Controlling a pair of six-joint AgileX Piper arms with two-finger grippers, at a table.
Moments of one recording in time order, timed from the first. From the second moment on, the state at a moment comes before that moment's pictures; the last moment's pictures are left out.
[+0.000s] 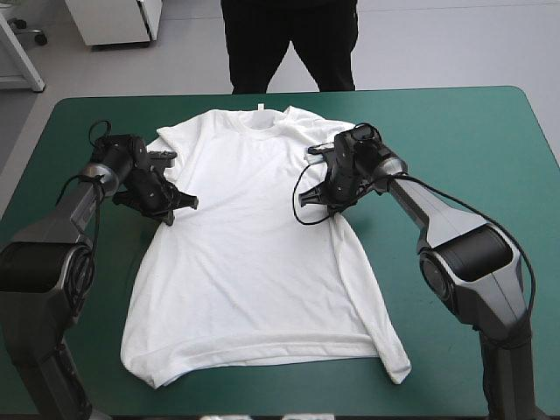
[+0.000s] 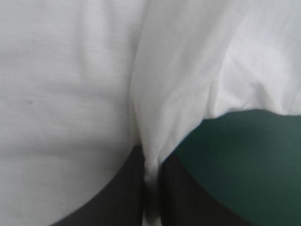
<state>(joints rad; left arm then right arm) -0.07 1.97 -1.55 -0.10 1.11 0.13 0.45 2.16 -1.86 0.07 1.12 0.11</state>
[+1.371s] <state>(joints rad) -0.07 1.50 -2.10 -0.20 1.22 0.18 0.40 1.65 -2.30 -0.08 1.25 0.10</state>
